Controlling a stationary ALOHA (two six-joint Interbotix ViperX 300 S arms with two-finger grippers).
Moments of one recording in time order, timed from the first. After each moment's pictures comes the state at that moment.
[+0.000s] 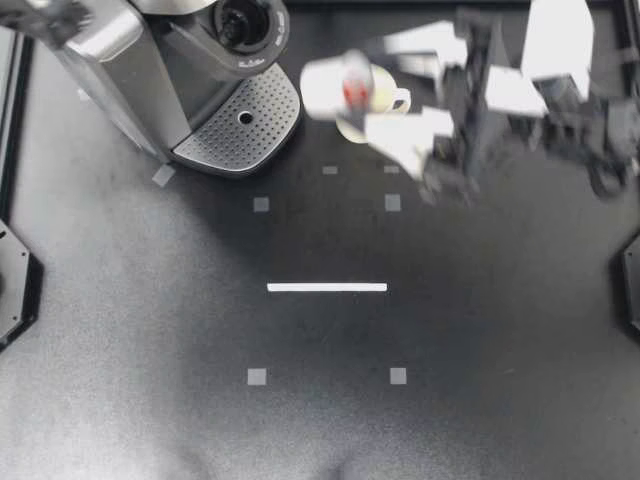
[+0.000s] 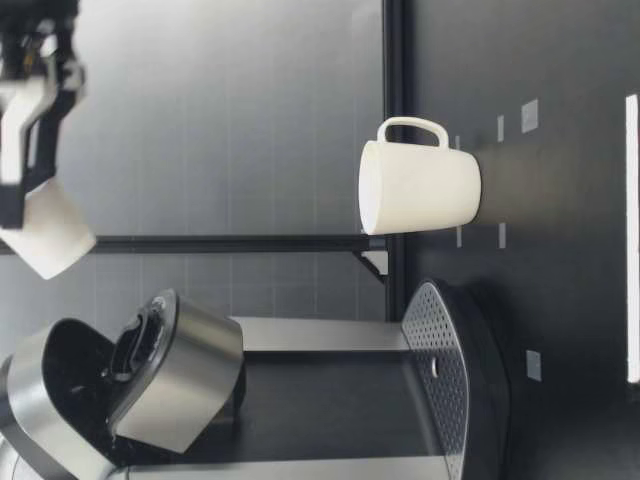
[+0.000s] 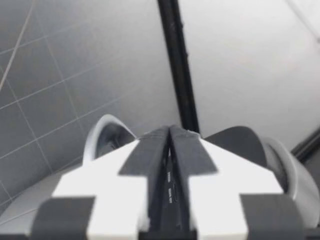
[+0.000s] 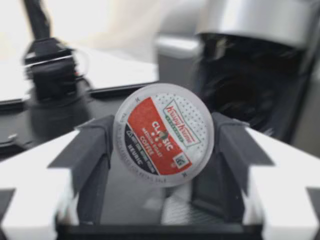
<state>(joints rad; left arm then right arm) 0.29 -0.69 0.63 1.49 0.62 -1.27 -0.25 -0.30 0.68 0.00 -0.37 -0.03</state>
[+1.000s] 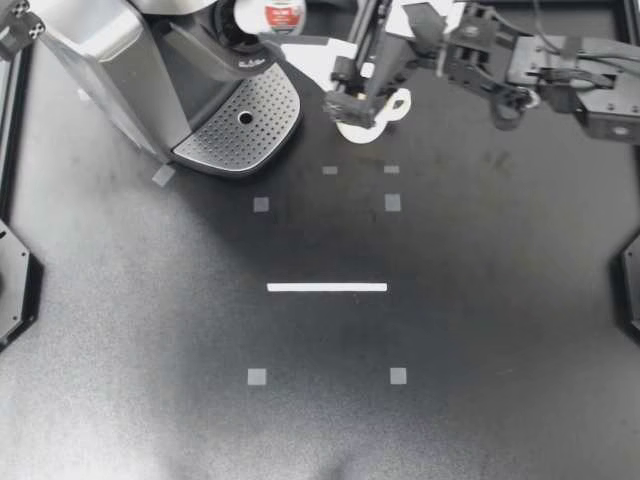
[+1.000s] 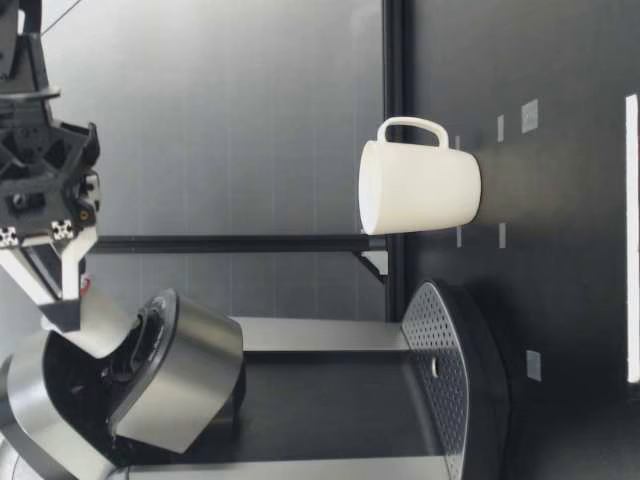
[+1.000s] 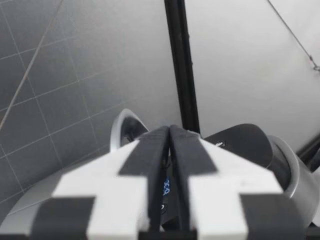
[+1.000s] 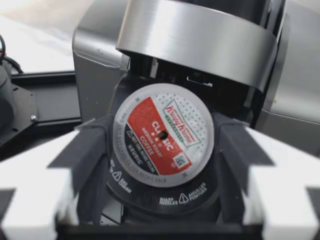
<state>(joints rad) 0.29 -0.79 0.68 1.49 0.62 -1.29 -0.34 -0.04 0.41 -0.01 -0.30 -0.14</state>
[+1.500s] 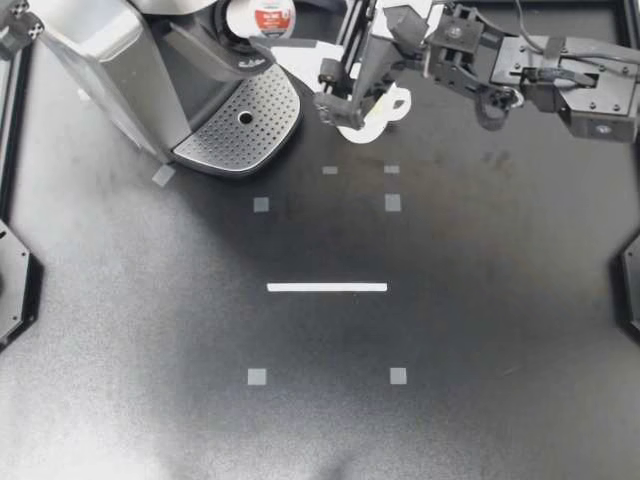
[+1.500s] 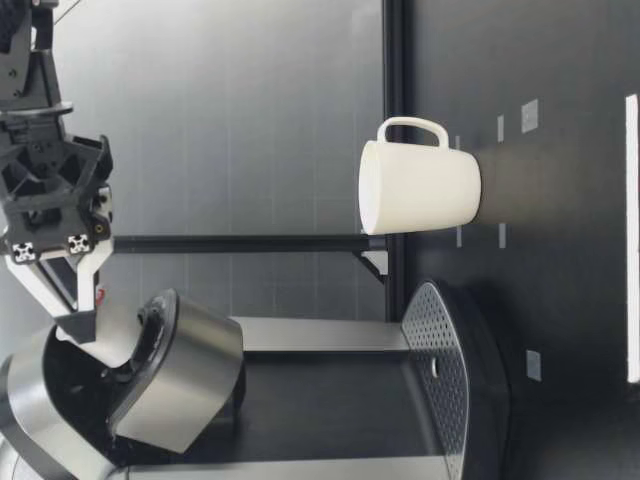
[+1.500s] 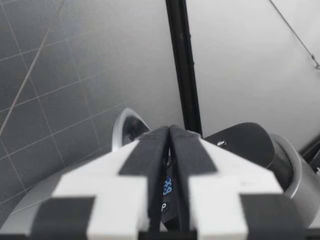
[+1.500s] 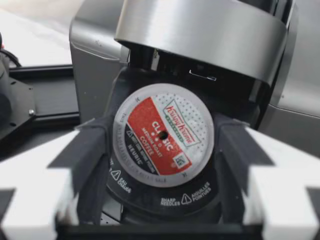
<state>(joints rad) 0.29 -0.80 0.69 1.49 0.62 -1.28 -0.34 -0.01 0.39 -0.01 -0.29 -0.14</state>
